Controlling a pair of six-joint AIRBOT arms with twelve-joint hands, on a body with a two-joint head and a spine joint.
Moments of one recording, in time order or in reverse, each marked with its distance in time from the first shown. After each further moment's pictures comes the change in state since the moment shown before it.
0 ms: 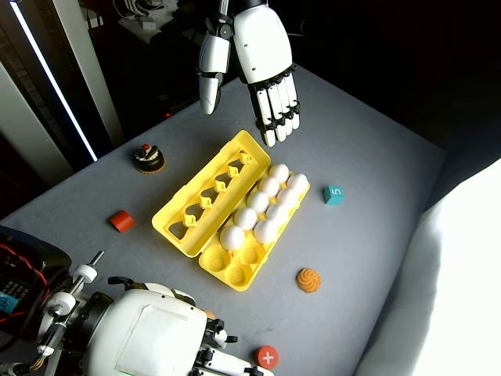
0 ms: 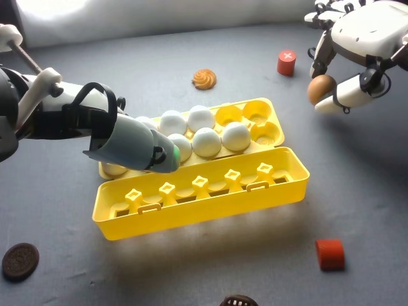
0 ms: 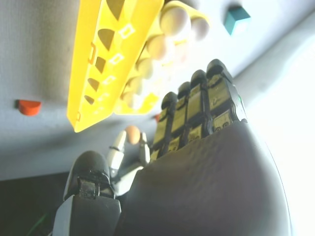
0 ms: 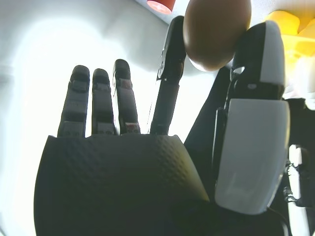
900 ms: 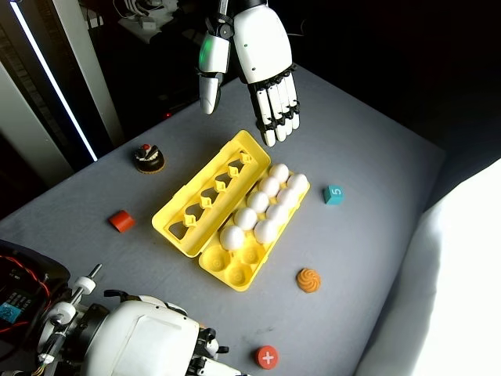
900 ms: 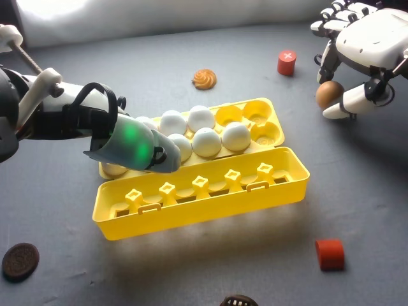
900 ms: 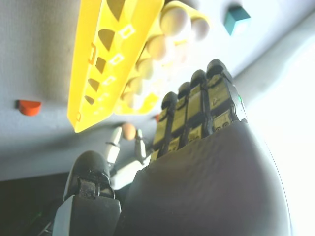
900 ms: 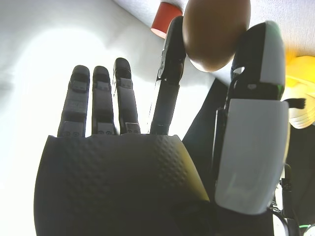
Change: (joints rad) left arm 0.001 0.000 -0.001 0.000 0.000 -0.005; right arm -0.048 -0.029 0.051 -0.032 0.041 0.004
